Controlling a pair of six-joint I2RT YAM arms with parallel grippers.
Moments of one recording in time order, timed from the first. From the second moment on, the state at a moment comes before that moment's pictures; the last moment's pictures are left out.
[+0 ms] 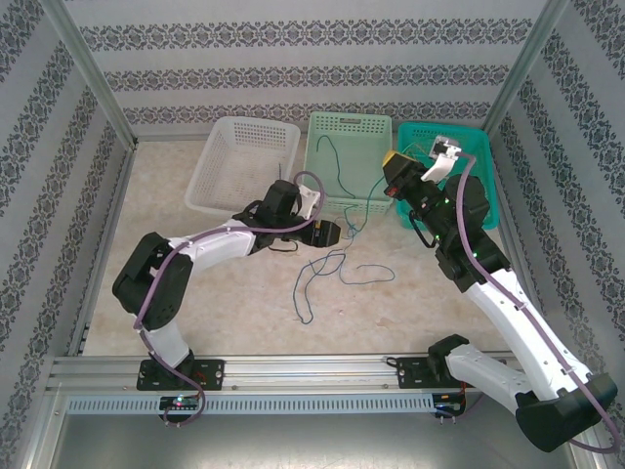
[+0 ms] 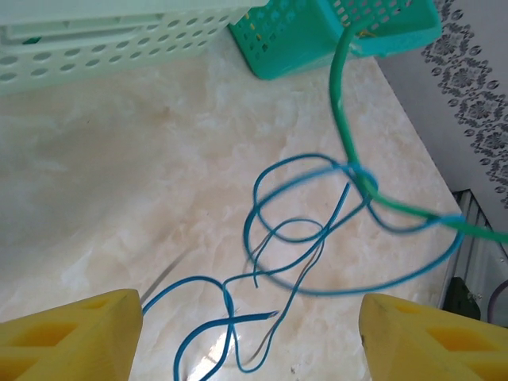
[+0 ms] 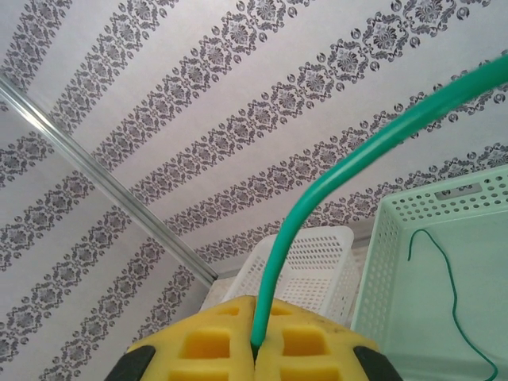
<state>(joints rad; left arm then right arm) -0.60 1.75 1.10 -0.01 0.52 -0.41 0.41 0.95 0.99 -0.03 -0.04 0.68</state>
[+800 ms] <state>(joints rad) -0.46 1.60 1.03 0.01 0.46 -0.46 0.35 0.91 1.09 -0.29 0.10 0.44</state>
